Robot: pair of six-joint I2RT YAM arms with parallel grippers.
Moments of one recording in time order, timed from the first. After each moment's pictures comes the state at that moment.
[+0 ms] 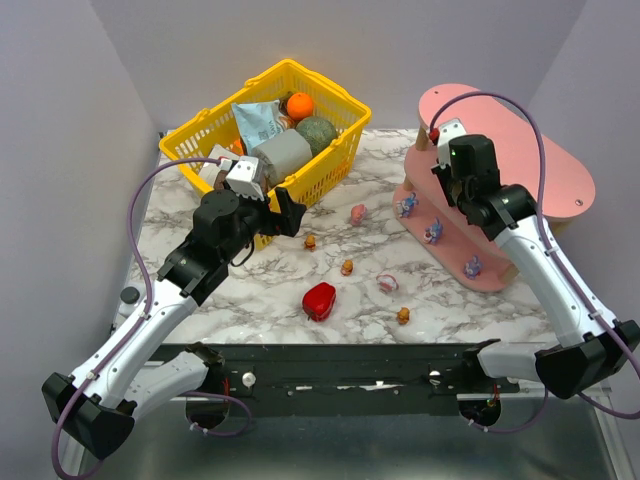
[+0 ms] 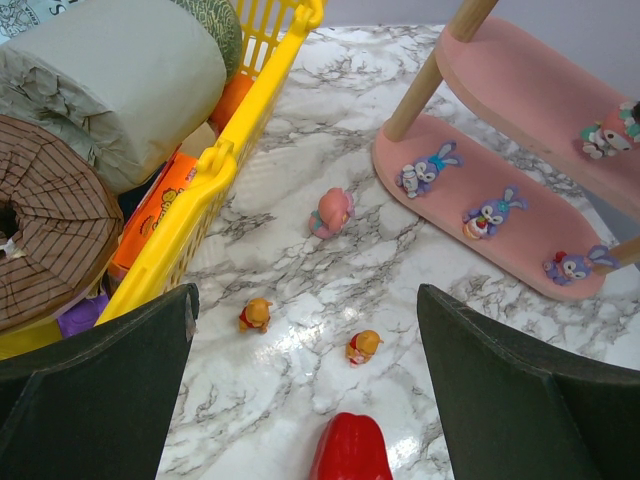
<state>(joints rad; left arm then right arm) -0.56 0.93 0.95 -0.21 -0.04 -0.32 0.39 1.28 1.38 -0.72 0.45 -0.25</state>
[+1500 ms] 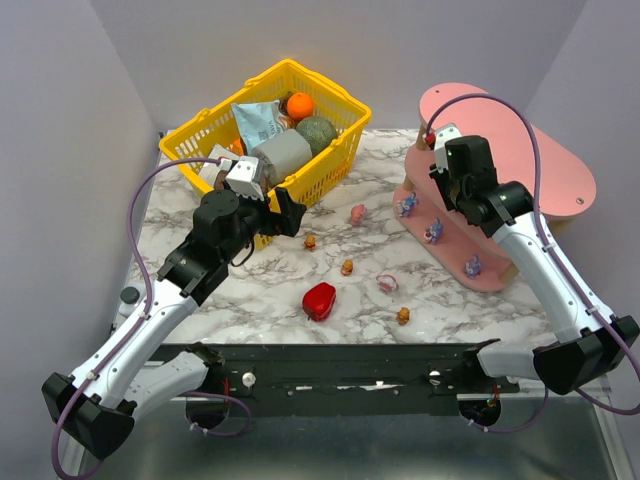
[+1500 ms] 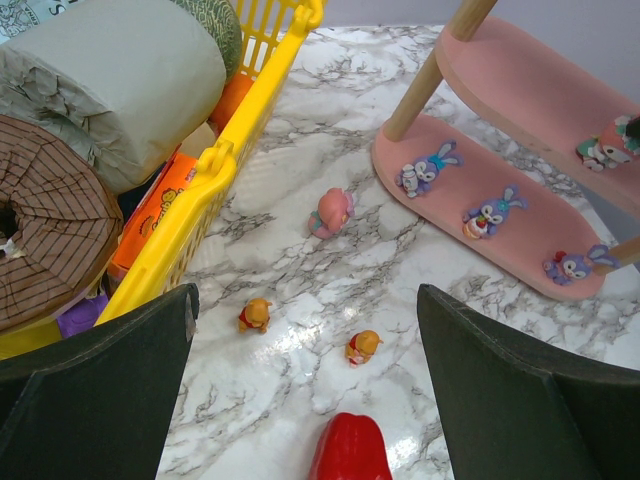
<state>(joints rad) -0.56 0.93 0.95 -0.21 -0.04 -0.33 0.39 1.30 1.41 -0.80 0.42 -0.24</state>
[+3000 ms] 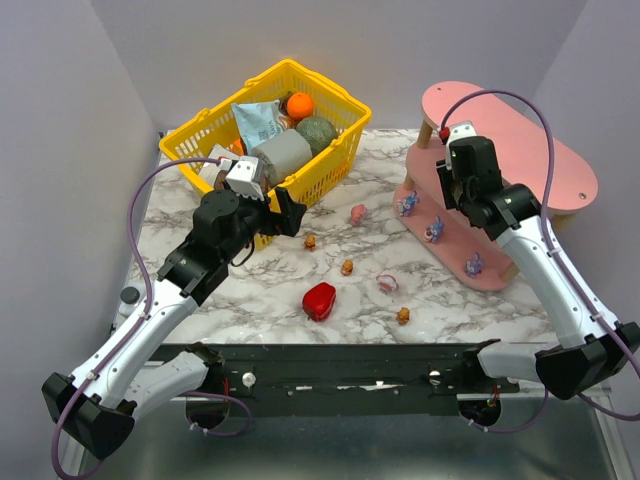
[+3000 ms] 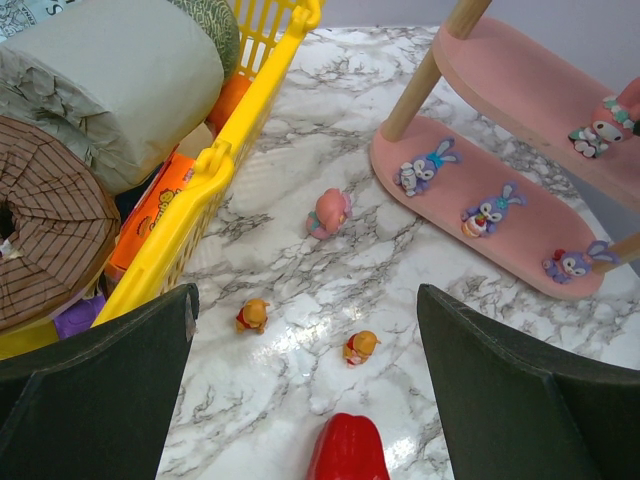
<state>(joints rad) -0.56 0.93 0.95 -0.21 -0.04 -0.33 0.39 1.28 1.41 -0.81 0.48 -0.09</state>
